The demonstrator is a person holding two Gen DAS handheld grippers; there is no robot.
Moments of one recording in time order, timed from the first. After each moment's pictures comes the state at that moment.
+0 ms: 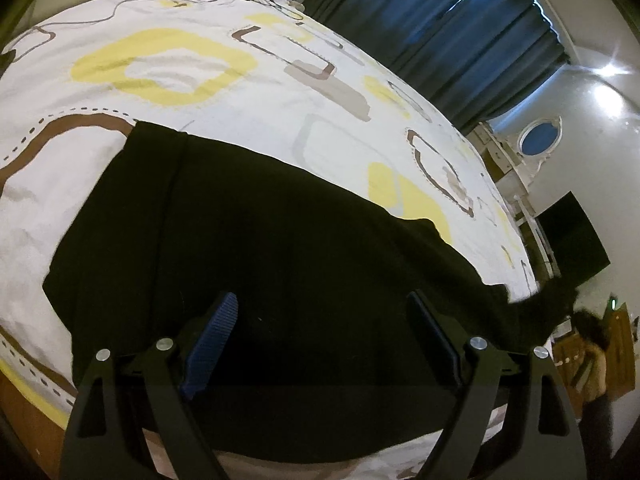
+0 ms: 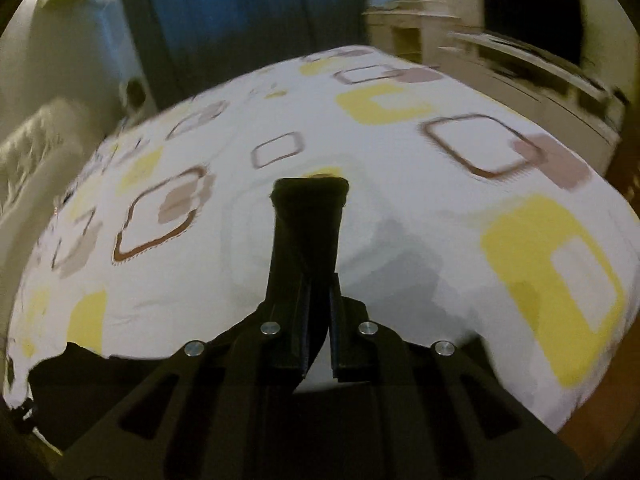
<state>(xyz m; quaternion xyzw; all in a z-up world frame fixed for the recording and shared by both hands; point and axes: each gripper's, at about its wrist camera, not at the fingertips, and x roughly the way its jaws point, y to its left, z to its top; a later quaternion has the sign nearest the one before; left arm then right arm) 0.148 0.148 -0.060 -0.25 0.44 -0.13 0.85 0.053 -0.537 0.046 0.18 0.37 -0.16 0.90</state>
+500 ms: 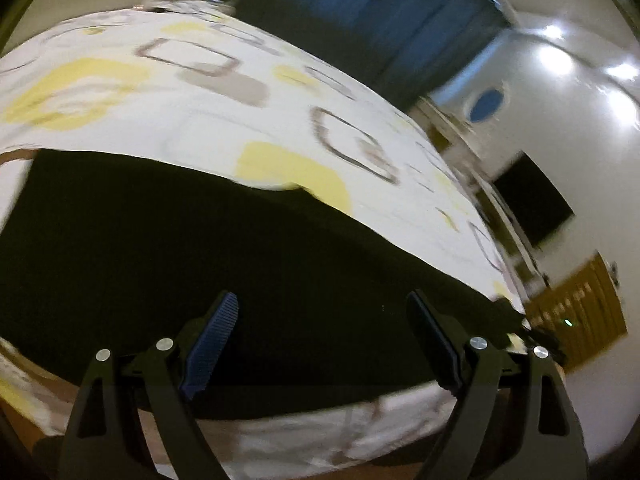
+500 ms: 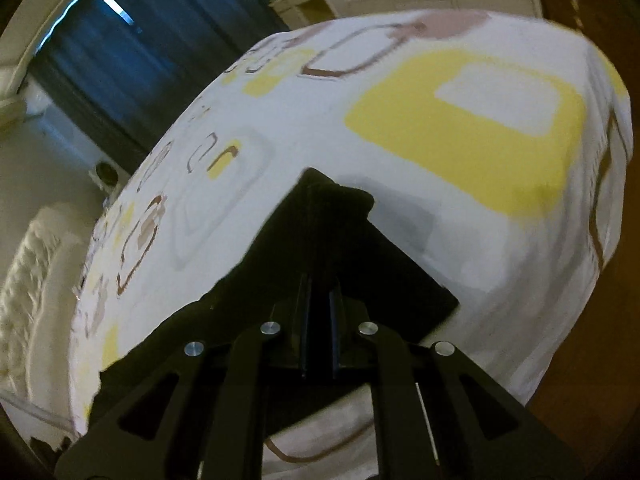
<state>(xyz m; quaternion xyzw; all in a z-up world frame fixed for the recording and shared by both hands) 0.111 0.042 -0.018 -0.21 0.41 -0.25 0.85 -0.068 -0.607 -0.046 0.38 0.35 -0.19 0.84</state>
